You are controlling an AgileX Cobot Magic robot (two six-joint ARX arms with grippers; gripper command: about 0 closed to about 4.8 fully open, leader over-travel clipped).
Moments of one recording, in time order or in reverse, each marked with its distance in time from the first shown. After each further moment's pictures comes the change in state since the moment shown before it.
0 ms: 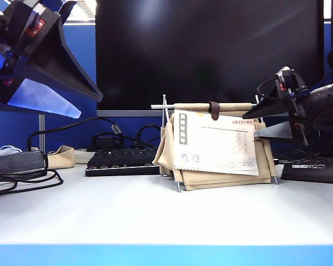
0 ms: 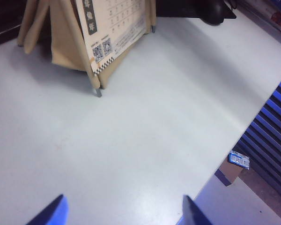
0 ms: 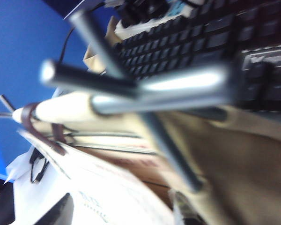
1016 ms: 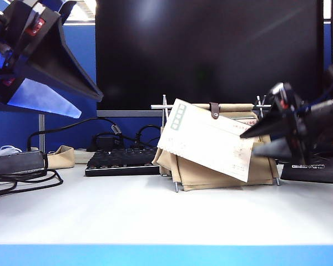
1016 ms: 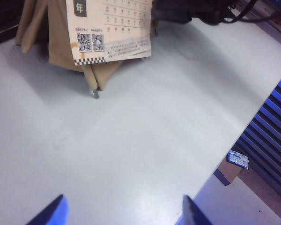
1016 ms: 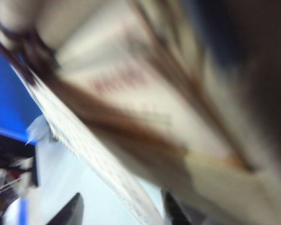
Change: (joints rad) left arm 0.000 0.000 0.000 0.000 0.003 0.000; right arm 0.026 0.047 -0.033 -0.140 -0.098 -0.105
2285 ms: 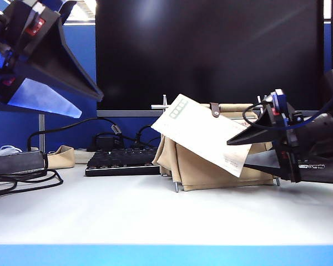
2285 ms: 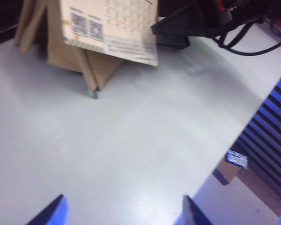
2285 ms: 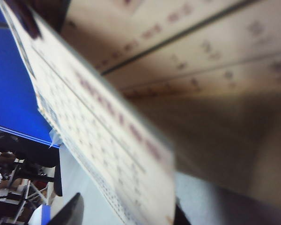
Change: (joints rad) left arm 0.000 0.000 0.000 0.000 0.011 0.000; right arm 0.076 0.011 -0.183 0.409 0.026 0.286
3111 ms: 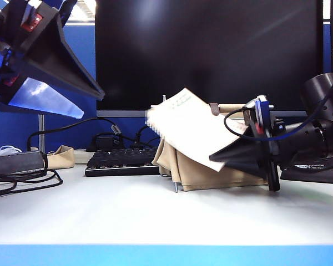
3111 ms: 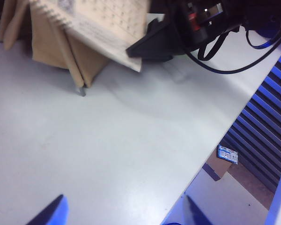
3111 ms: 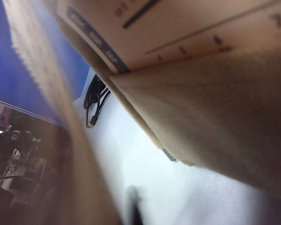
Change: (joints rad) left arm 0.000 0.000 0.000 -0.010 0.031 0.000; right arm 0.091 0.066 0.002 0.071 -0.024 0.020
